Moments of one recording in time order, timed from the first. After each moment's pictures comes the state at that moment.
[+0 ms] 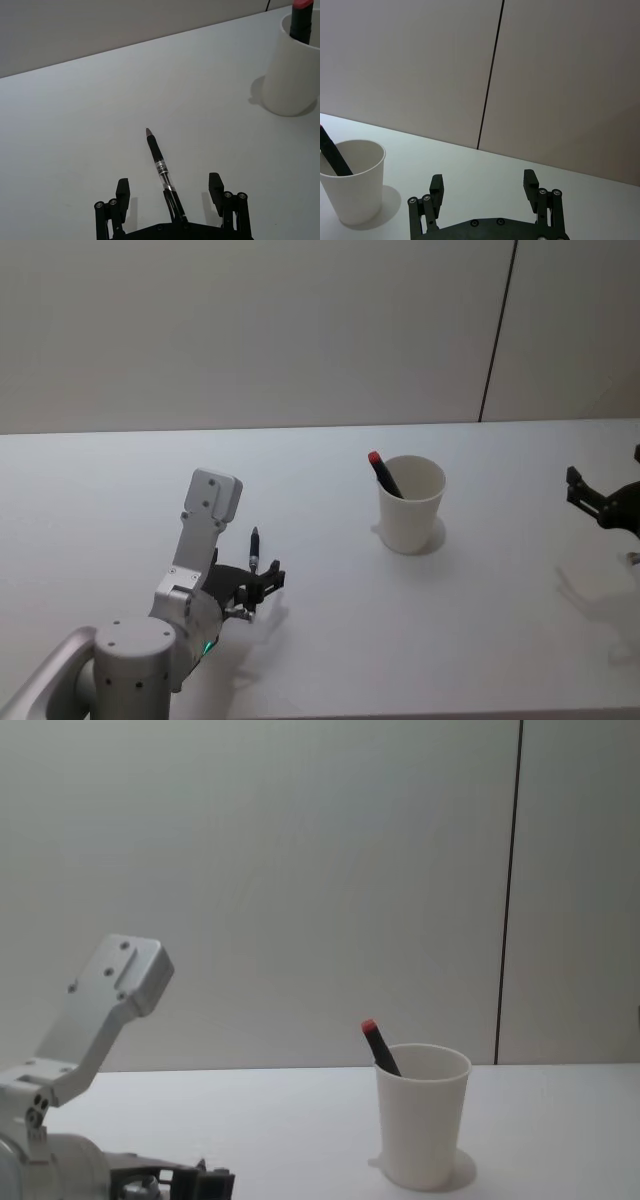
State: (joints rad) left arm -0.21 0.32 0.40 -1.53 -0.39 0.48 0.18; right arm 0.11 0.21 0.04 -1.51 0.02 0.00 0.29
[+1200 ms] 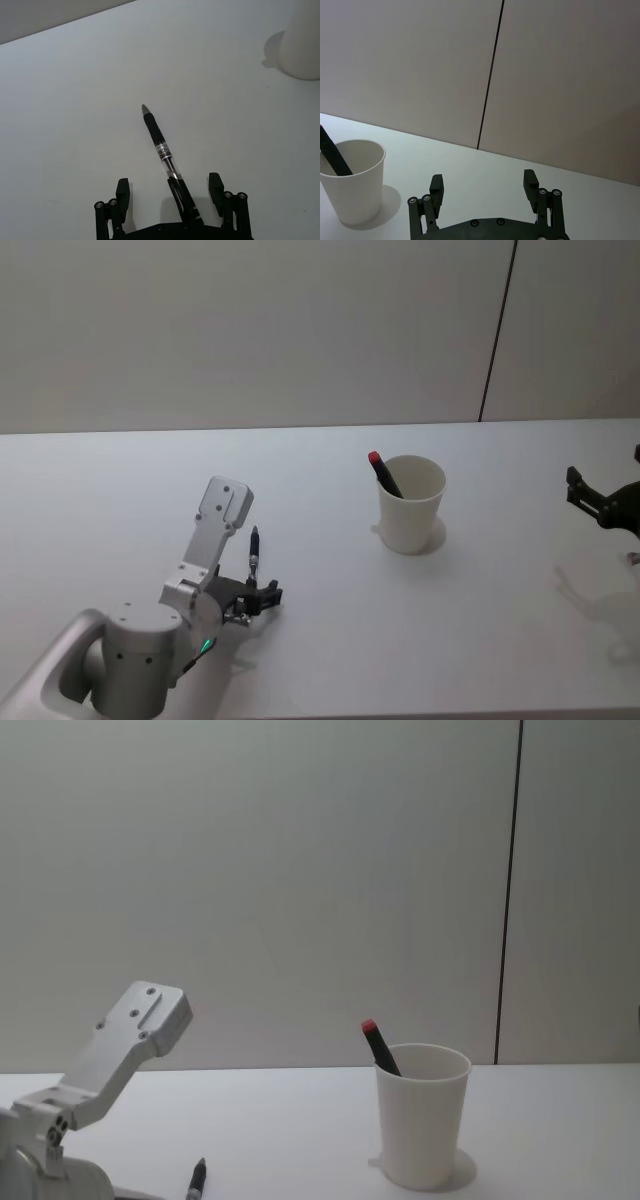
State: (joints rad) left arm -0.28 0.29 0.39 -1.38 -0.30 0.57 0.07; right arm 0.11 0.21 0.04 -1.51 0.02 0.00 0.29
